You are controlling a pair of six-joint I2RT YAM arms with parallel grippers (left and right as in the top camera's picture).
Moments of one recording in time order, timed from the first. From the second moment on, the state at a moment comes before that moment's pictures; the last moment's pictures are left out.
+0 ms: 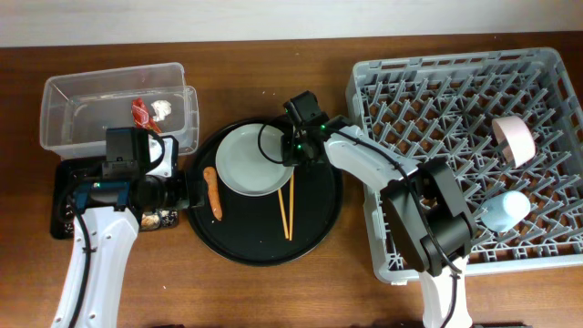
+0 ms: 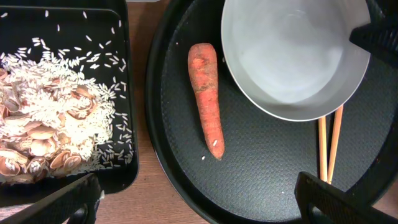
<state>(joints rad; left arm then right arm) 0.06 1.32 1.04 -0.91 0.17 -0.06 0.52 2.16 1.53 -0.53 -0.13 0.45</state>
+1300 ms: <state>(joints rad) 0.06 1.32 1.04 -0.90 0.17 -0.06 0.11 1.85 1.52 -0.79 0.87 0.04</state>
